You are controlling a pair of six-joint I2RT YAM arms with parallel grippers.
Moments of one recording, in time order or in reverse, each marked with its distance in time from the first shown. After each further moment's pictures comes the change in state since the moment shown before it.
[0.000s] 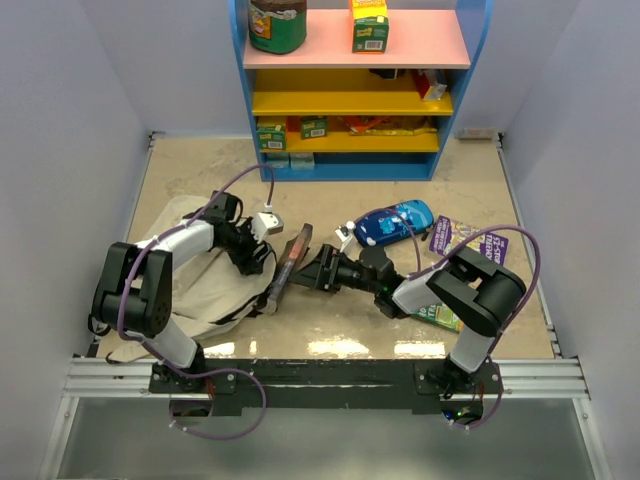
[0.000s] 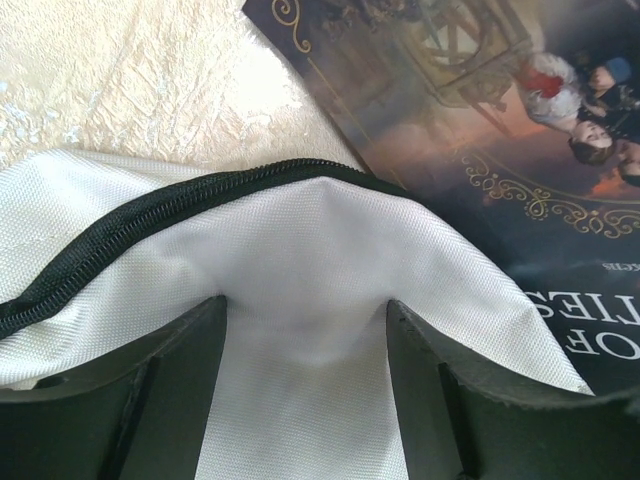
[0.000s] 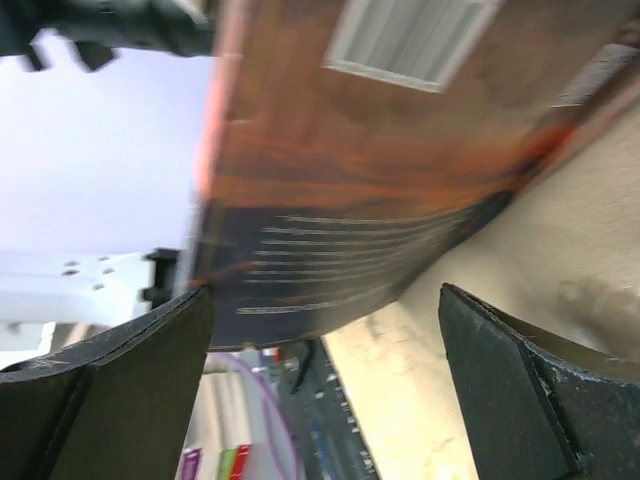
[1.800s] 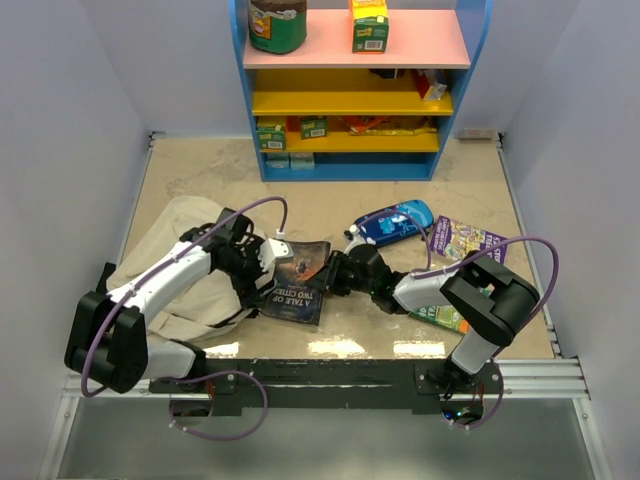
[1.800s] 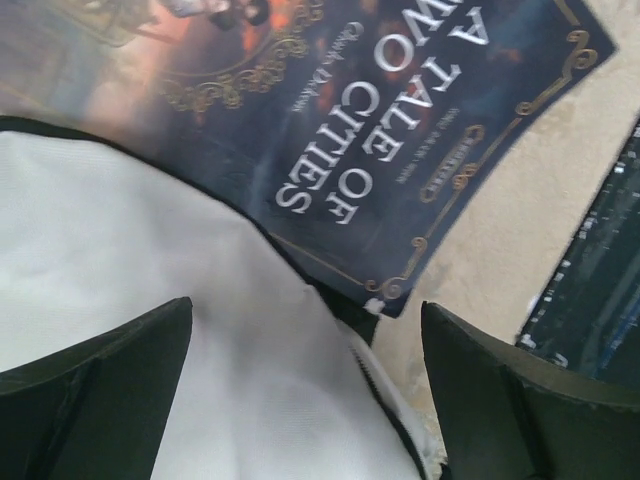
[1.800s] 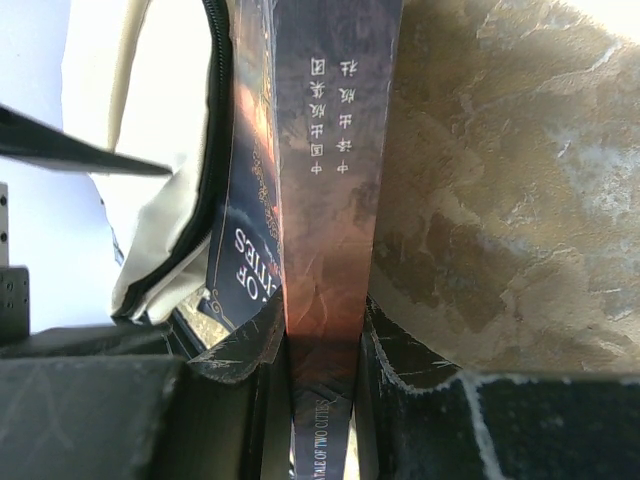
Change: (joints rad) left arm -0.179 -0.311 -0.074 -0.315 0.009 -0.019; right arm 0.018 -0.084 0.042 -0.434 0.222 -0.055
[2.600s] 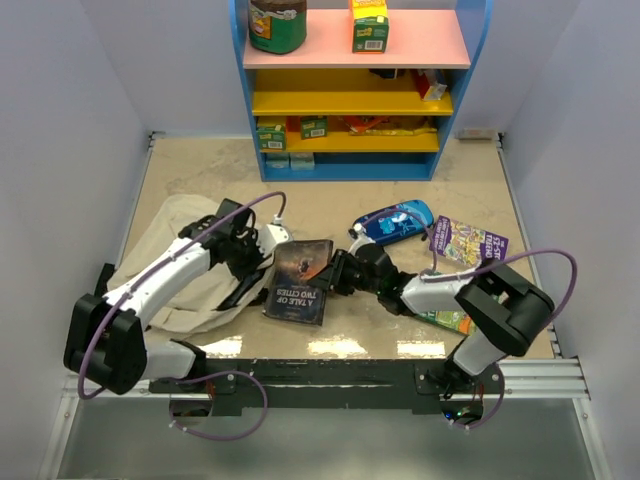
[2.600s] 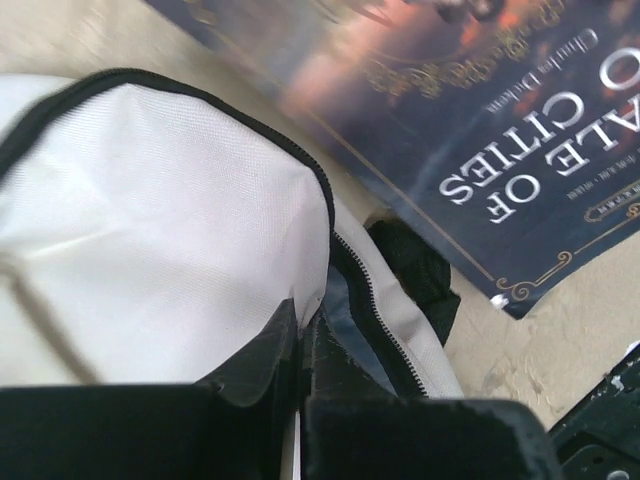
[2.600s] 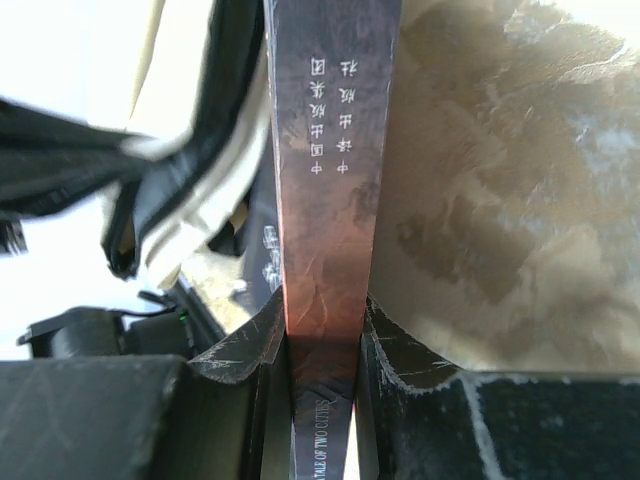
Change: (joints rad) left arm -0.023 -0.002 0.034 0.082 -0.261 -0.090; right arm -0.014 -0.057 -0.024 -0.002 -0.030 -0.002
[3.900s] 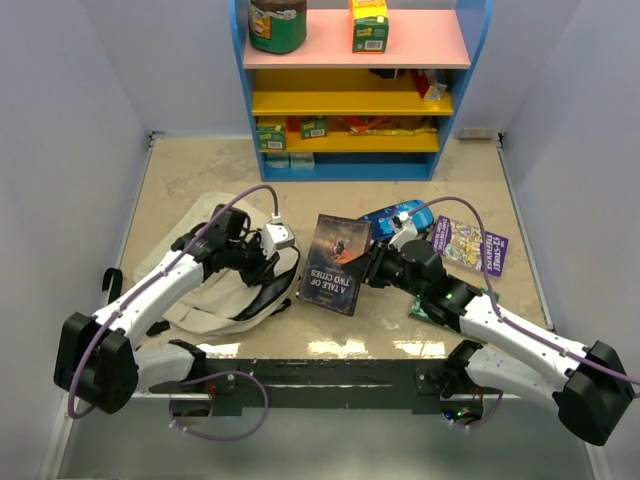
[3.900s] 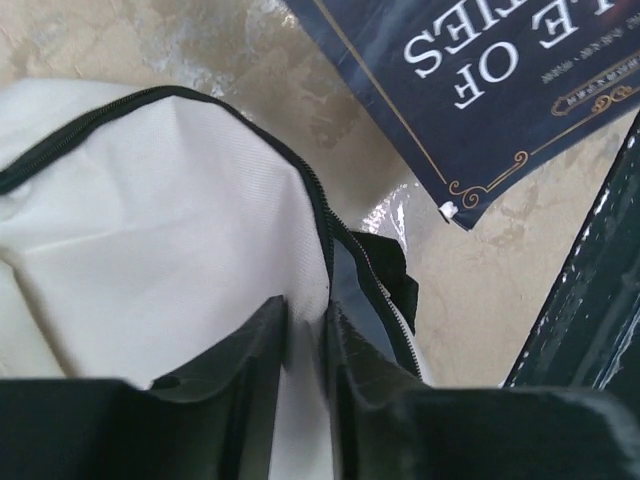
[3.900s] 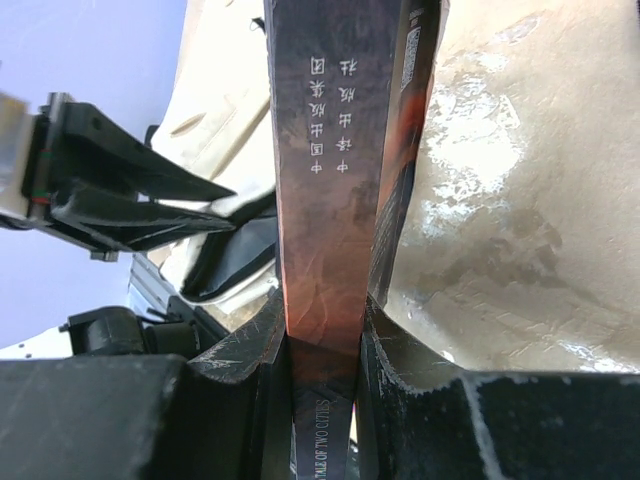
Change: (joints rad) left arm -0.008 -0.119 -0.043 0.097 0.305 -0.119; right arm -0.073 -0.663 -0.008 -0.554 0.135 -0.158
